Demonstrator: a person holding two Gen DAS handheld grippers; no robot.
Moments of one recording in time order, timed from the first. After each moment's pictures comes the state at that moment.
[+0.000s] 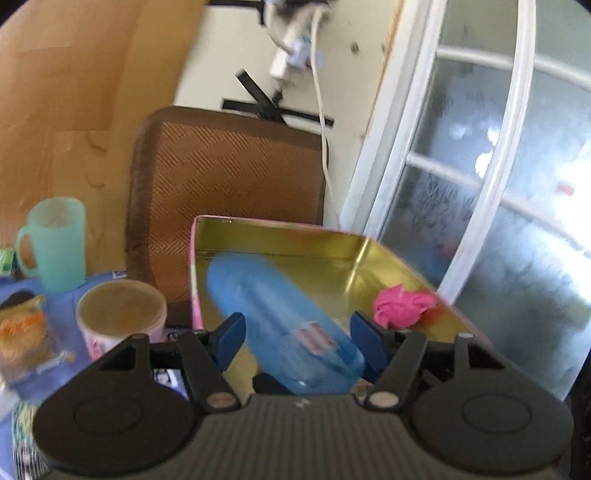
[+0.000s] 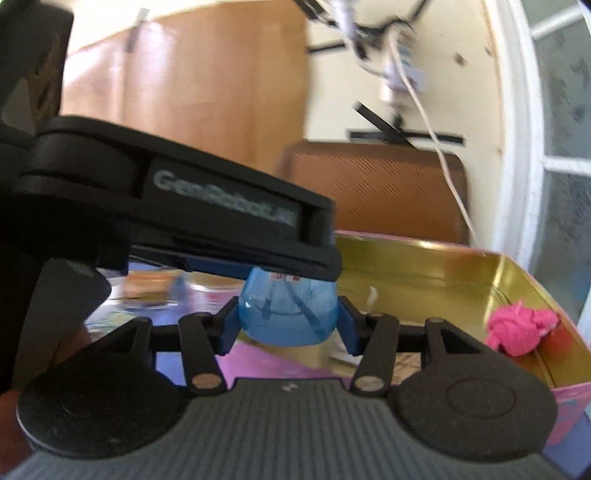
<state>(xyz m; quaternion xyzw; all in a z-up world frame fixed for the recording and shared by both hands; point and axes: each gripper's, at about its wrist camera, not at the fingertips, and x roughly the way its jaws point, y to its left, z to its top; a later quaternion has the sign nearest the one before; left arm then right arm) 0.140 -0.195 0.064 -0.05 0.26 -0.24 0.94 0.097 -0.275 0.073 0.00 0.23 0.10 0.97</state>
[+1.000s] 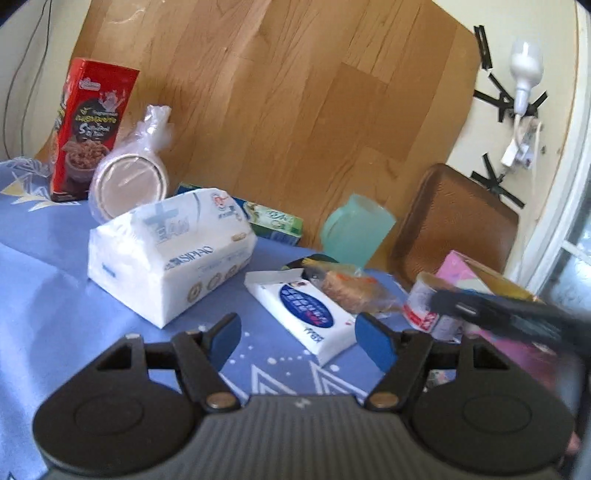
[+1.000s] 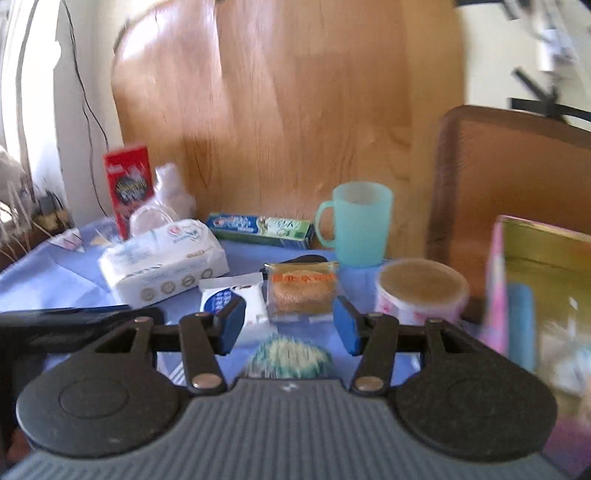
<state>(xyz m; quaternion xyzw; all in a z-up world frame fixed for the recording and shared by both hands) 0.050 0.078 -0.003 -0.18 0.21 -0.02 0.96 0.148 -0.135 0.078 0.01 0.31 0.26 0.92</state>
